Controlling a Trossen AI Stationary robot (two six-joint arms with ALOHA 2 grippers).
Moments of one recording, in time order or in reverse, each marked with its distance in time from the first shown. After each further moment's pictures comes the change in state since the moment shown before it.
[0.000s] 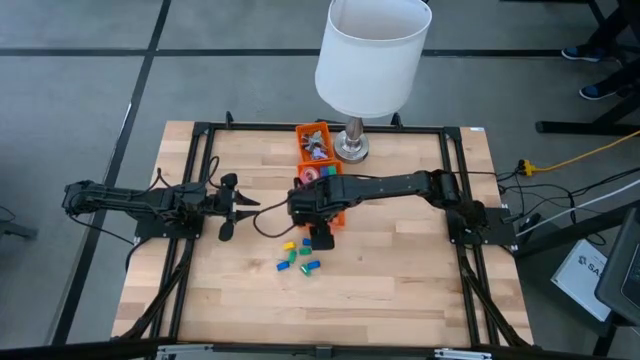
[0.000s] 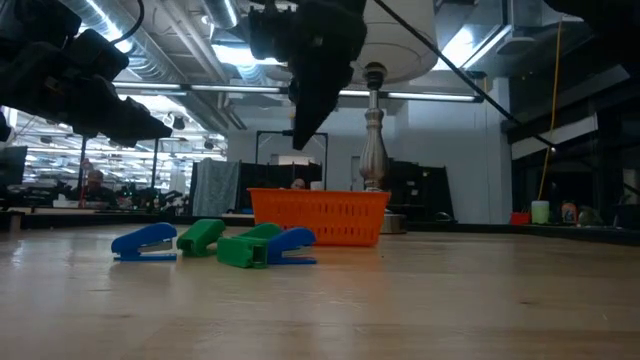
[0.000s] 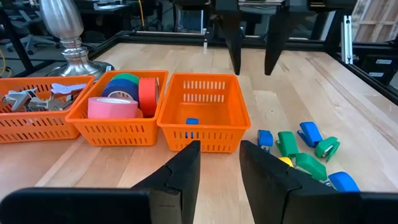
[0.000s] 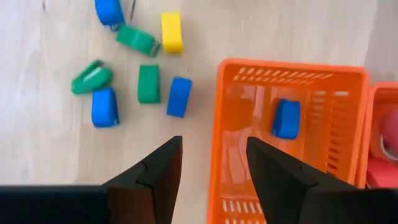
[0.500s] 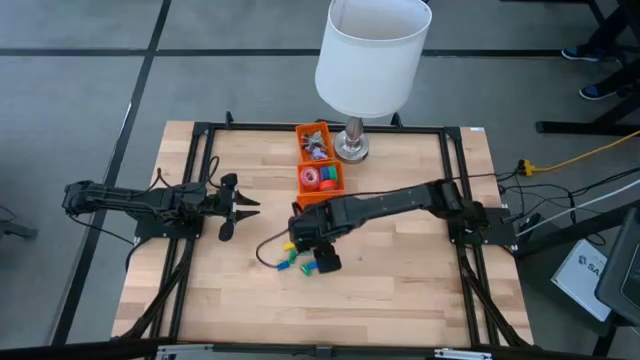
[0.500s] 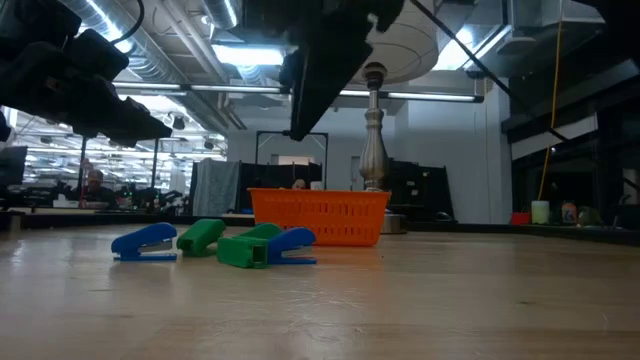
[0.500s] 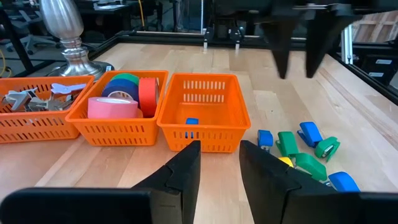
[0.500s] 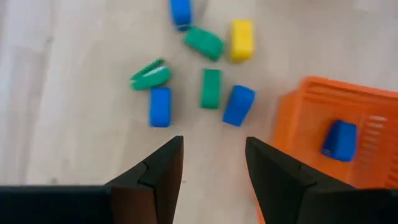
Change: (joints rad) left arm 0.000 0.000 0.000 0.000 0.000 0.000; right arm 0.116 0.001 -0.014 0.022 0.001 -0.017
